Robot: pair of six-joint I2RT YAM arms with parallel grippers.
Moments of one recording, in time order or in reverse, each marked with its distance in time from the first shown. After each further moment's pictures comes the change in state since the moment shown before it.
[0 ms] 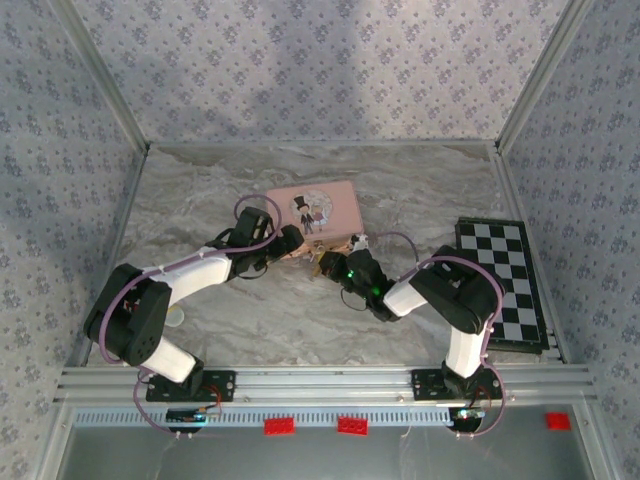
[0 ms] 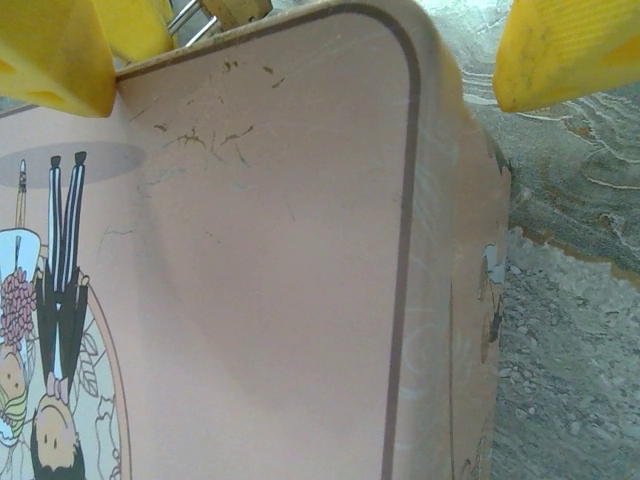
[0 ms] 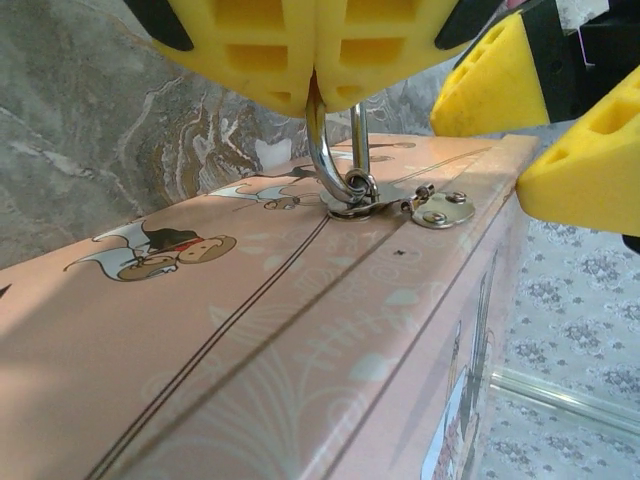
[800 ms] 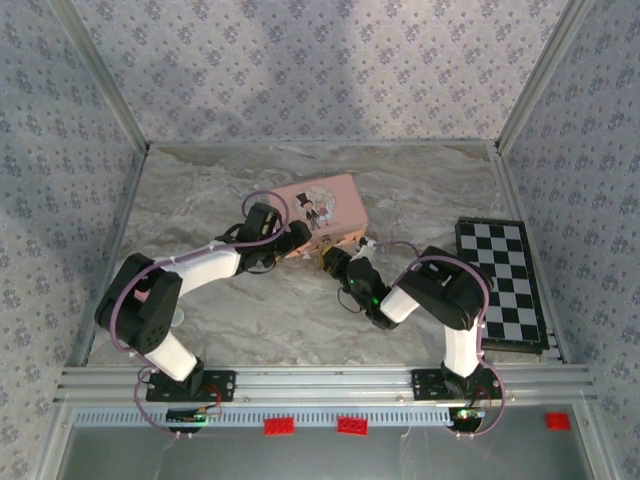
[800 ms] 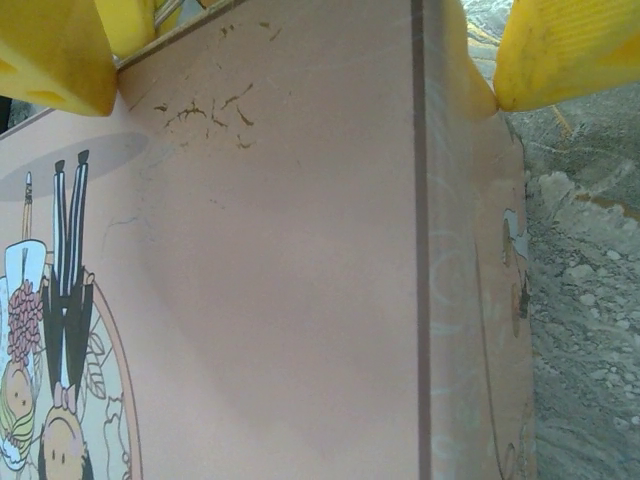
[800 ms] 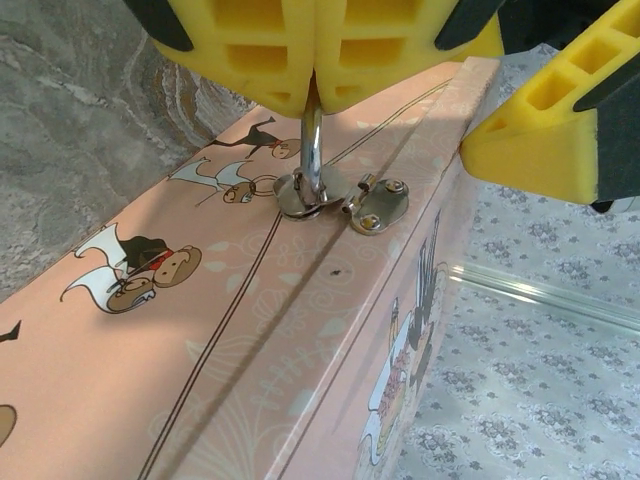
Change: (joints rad) left arm -0.025 0.082 0.071 0.021 0.003 -0.058; right arm 0.048 0.071 -0.031 0.211 0.242 0.052
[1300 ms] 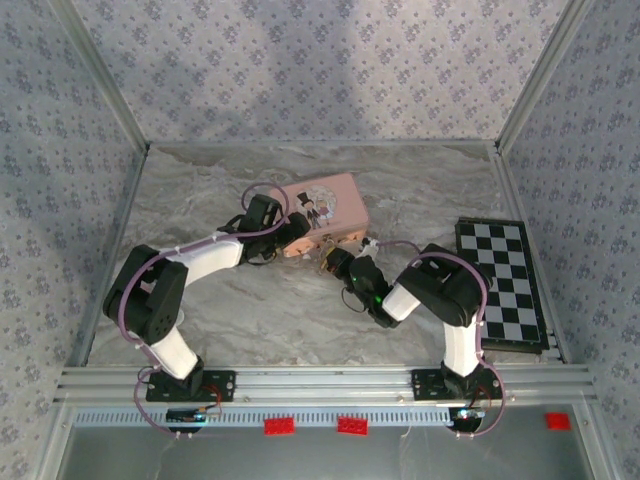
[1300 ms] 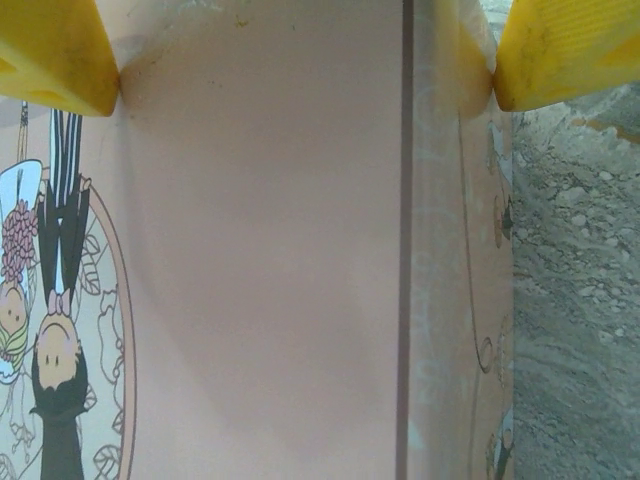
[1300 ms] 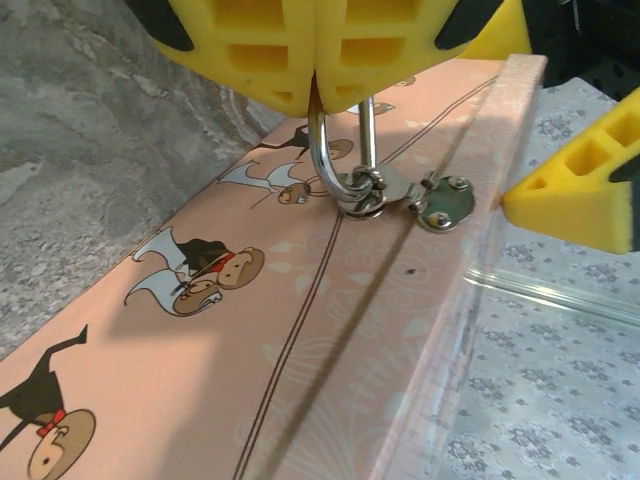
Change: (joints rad) left arm 0.029 0.063 0.083 -0.033 -0.016 0.009; right arm -0.040 0.016 -0.007 -0.027 -0.053 -0.008
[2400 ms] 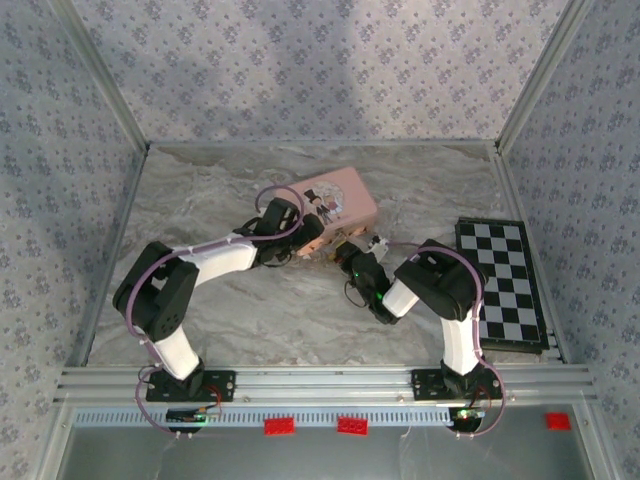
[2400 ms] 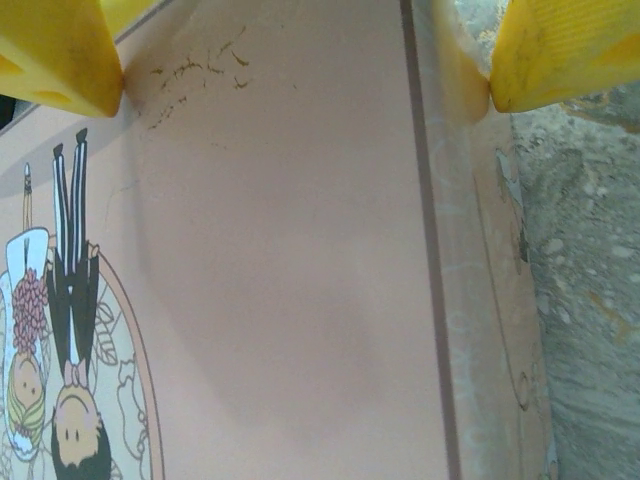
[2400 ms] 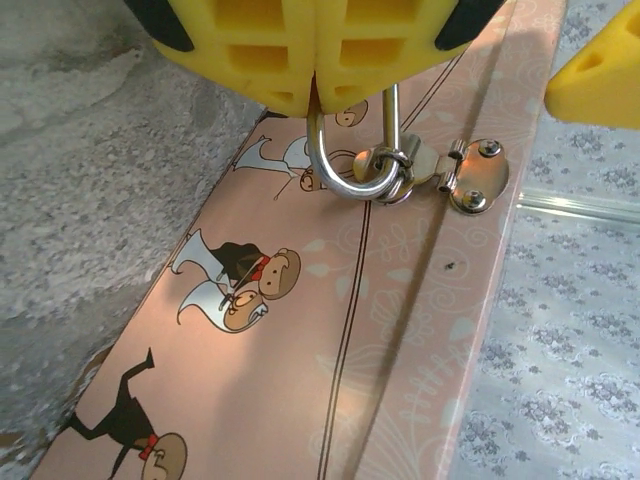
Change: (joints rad) left arm -0.114 0.046 0.039 0.033 -0.076 -0.092; right arm -0.043 0.043 0.011 0.034 0.120 0.080
